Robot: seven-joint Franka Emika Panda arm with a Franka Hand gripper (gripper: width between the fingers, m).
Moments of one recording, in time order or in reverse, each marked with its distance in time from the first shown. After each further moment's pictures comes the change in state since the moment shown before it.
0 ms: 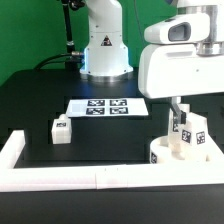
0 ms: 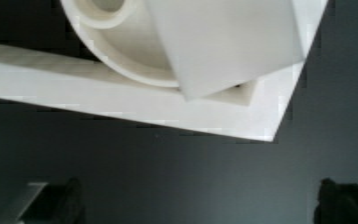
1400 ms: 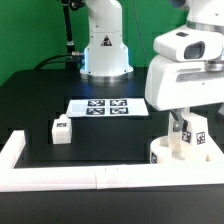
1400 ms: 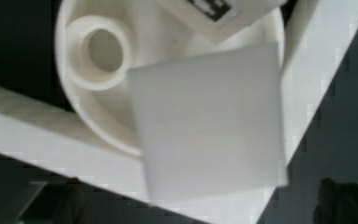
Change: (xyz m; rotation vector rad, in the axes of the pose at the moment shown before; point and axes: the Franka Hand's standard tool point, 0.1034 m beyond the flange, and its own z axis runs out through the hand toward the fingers) arm -0.028 -0.017 0.028 -0.019 -0.164 -0.135
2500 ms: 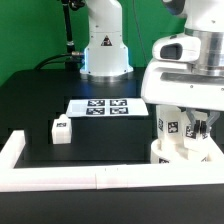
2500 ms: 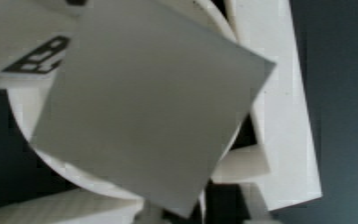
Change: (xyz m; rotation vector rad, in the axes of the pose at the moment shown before) arm -0.002 0.004 0.005 0.004 0.010 0.641
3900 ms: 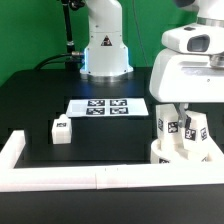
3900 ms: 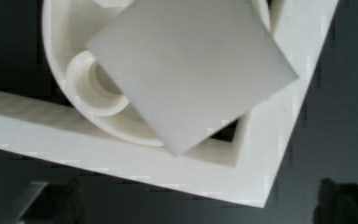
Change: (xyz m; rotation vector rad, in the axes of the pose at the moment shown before) arm 0.004 -0.010 -0.013 -0.057 0.037 -0.511
